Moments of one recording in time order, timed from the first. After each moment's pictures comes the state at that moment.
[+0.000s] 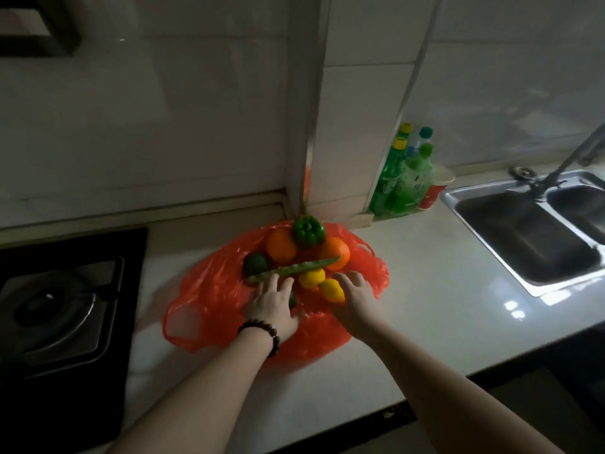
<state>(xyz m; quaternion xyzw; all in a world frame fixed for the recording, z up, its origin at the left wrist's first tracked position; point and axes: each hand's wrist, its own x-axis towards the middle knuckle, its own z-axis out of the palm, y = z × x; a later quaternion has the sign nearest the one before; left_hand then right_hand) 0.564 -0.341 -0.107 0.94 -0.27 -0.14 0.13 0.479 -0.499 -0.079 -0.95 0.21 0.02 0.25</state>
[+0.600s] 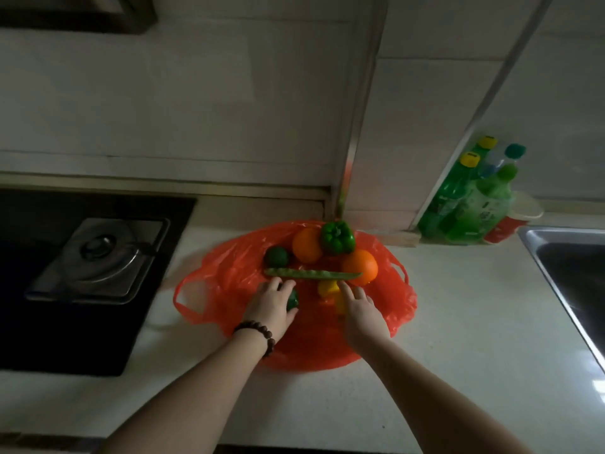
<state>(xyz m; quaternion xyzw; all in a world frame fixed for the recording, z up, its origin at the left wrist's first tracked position) 0.556 -0.351 -0.116 0.97 -0.16 -0.08 0.17 0.509 -0.531 -0.103 -0.97 0.10 0.11 0.20</state>
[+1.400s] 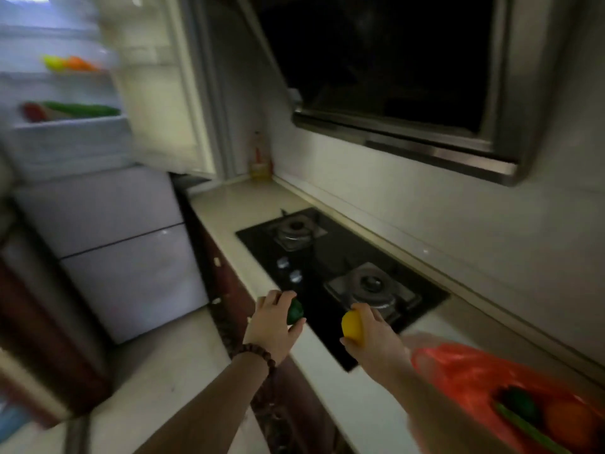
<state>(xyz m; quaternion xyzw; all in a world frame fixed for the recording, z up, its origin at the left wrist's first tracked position) 0.344 -0.054 0.042 0.92 0.29 0.19 0.18 0.469 -0.216 0.039 -0.87 -0.38 0.09 0.29</state>
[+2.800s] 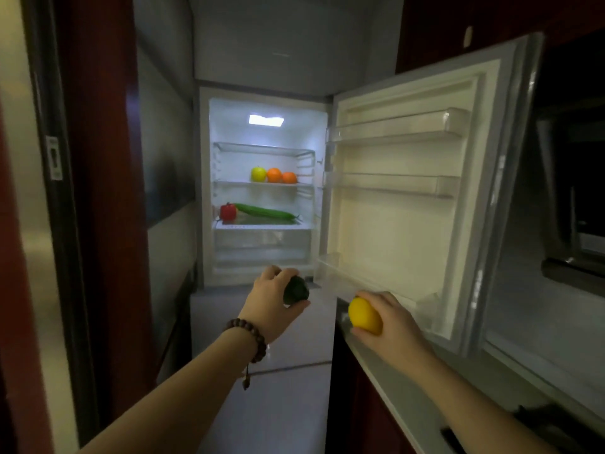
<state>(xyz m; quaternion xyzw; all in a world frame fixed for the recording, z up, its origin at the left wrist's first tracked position) 0.161 0.622 0.234 0.85 0.33 0.39 0.12 0.361 0.498 0.215 -0.68 -0.62 -0.05 0.39</state>
